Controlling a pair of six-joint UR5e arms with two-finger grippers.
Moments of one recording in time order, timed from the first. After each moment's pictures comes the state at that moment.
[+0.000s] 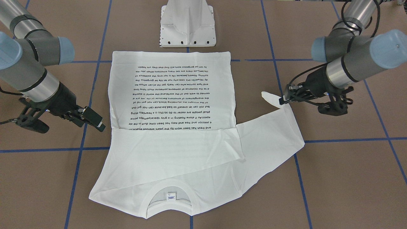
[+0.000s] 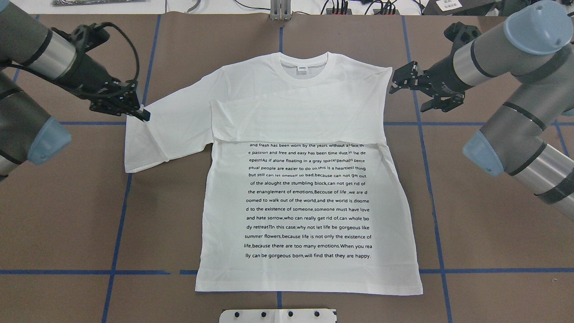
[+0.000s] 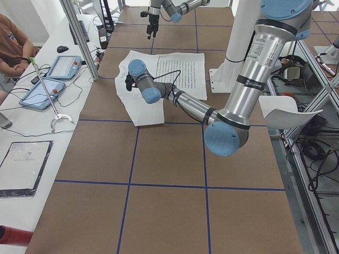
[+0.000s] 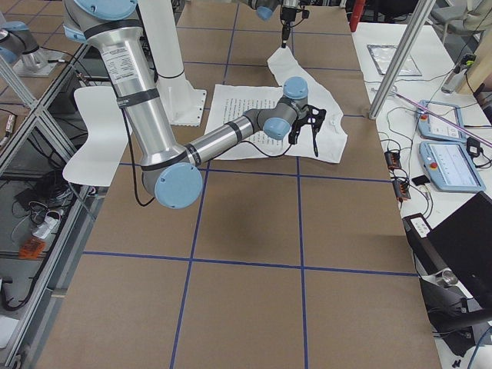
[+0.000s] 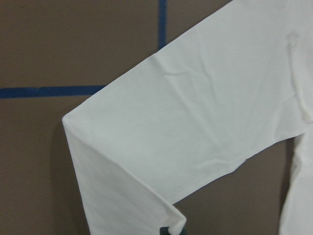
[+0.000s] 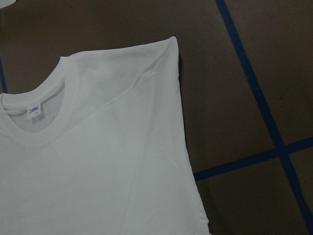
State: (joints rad) left arm -0.98 -2.01 -1.64 -2.09 -2.55 -1.22; right arm 0.96 -1.23 1.66 -1.07 2.20 1.39
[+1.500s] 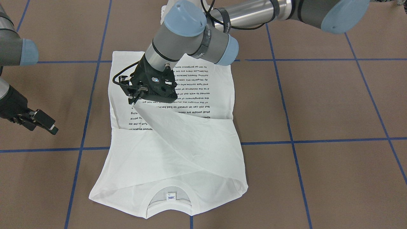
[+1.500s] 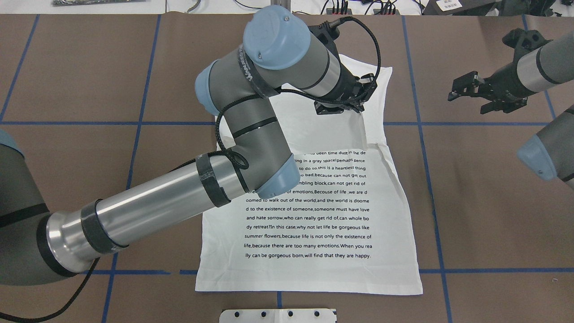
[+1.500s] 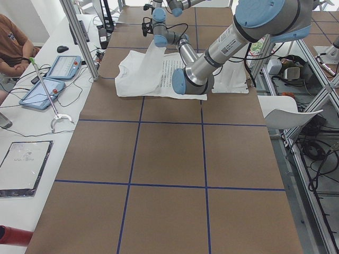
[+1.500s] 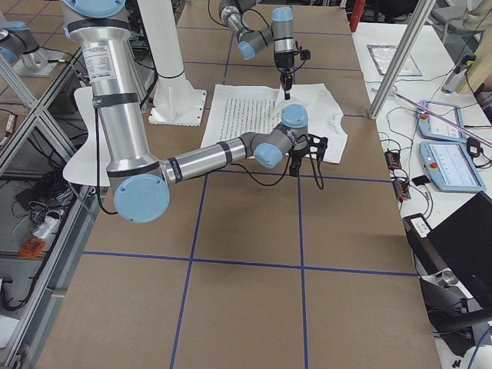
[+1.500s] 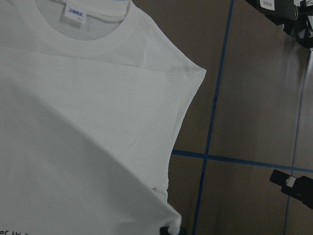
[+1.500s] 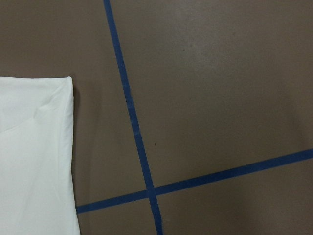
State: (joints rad) left arm -0.59 -2.67 -1.23 -2.20 -1.96 -1.59; right arm 1.06 -1.38 1.66 -1.07 2.21 1.16
